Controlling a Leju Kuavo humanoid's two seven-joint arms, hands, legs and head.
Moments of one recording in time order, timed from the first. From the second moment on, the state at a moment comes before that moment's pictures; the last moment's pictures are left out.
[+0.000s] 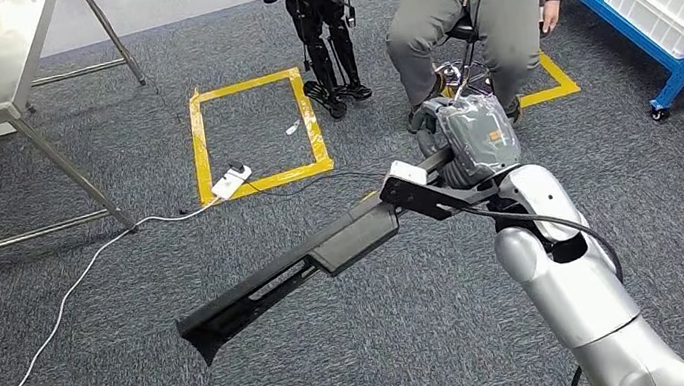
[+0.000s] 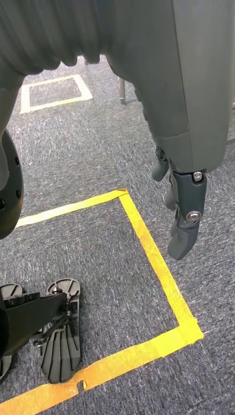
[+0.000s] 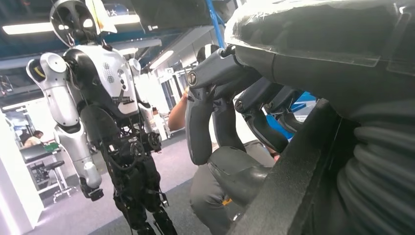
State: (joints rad) left arm -0.14 0.00 -0.55 -0.18 0.42 0.22 -0.01; right arm -0.53 -0.14 0.47 -1.45 1.04 -0.16 -0.14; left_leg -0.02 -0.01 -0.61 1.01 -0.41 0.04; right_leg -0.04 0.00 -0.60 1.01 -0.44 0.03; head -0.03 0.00
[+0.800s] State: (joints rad) left arm -0.14 0.00 -0.55 -0.18 0.42 0.22 -0.01; right arm -0.53 -0.14 0.48 -1.46 1.07 -0.13 -0.14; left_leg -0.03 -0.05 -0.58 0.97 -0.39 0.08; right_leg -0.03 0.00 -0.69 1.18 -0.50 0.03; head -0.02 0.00
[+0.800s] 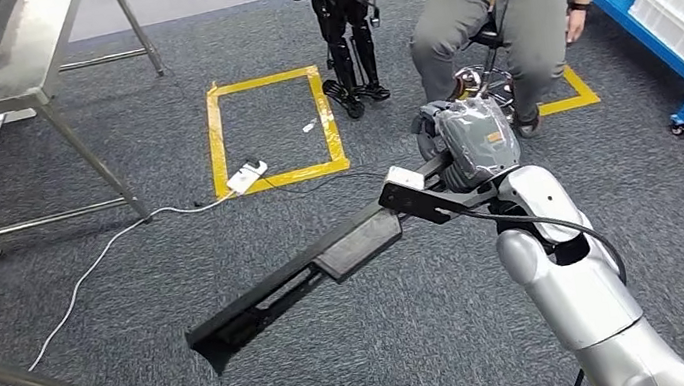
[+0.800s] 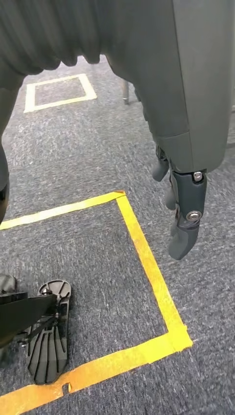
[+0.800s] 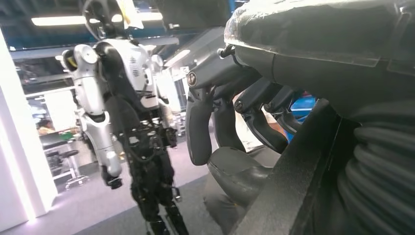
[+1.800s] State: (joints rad) left arm -0.15 0.00 -0.55 -0.18 0.42 0.22 0.00; right arm -0.54 -0.15 0.48 -1.45 1.09 -0.12 -0.14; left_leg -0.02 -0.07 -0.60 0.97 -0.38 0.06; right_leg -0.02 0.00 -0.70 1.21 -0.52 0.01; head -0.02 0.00
